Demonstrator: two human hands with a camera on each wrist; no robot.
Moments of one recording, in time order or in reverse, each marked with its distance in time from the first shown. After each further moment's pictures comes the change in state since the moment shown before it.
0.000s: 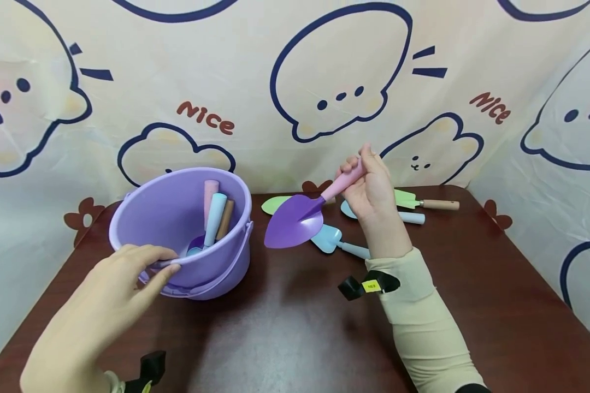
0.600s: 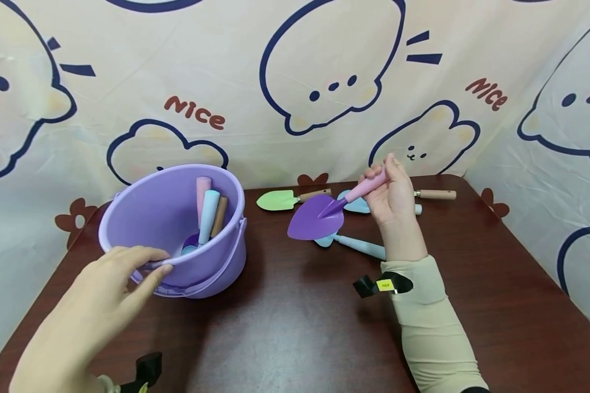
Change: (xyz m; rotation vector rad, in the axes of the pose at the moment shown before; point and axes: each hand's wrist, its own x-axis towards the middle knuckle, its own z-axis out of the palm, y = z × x) left_hand 0.000 -0.003 0.006 0.047 0.047 0.040; right_hand 0.007 -0.020 -0.059 0.113 0.076 -0.041
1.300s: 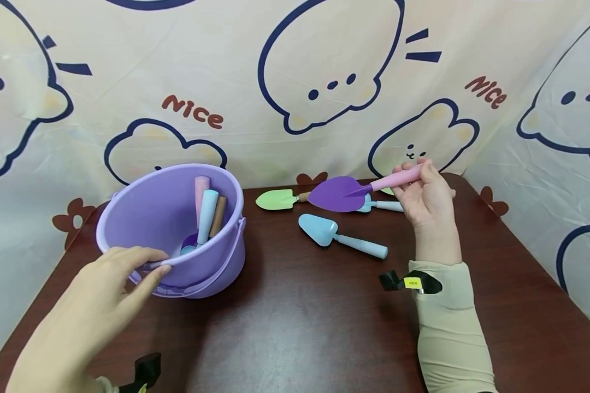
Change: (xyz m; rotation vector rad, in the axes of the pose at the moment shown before) left_hand 0.000 0.000 0.001 -0.004 -0.007 -0.012; right_hand -0.009 -0.052 -0.028 0.117 0.066 0.031
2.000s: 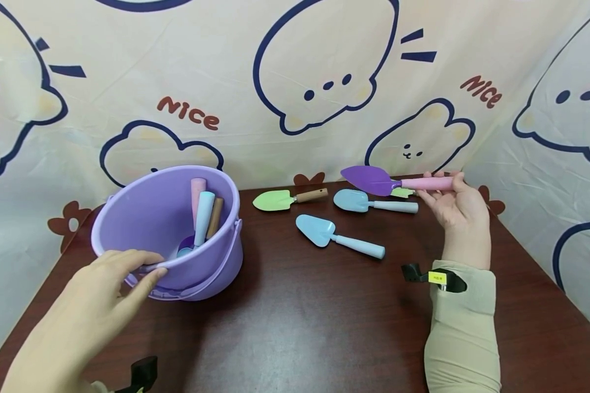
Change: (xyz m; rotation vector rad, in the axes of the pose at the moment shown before) left_hand 0.000 0.001 -0.001 0.007 -0.028 -0.018; right_hand 0.012 -0.054 -0.036 0.169 0.215 0.033
